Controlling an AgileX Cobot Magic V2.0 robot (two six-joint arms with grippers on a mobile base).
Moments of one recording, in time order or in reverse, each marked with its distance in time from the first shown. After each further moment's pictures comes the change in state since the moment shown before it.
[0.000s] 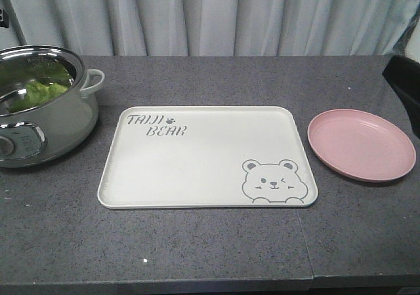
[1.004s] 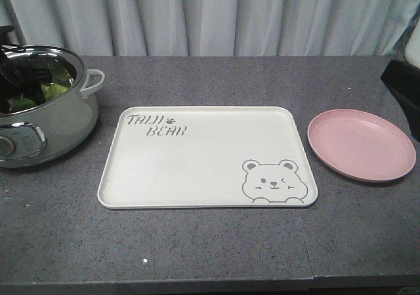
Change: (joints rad) left arm 0.024 0.286 -0.002 -0.193 -0.009 0.096; right arm 0.000 0.000 0.000 -0.058 0.001 0.072
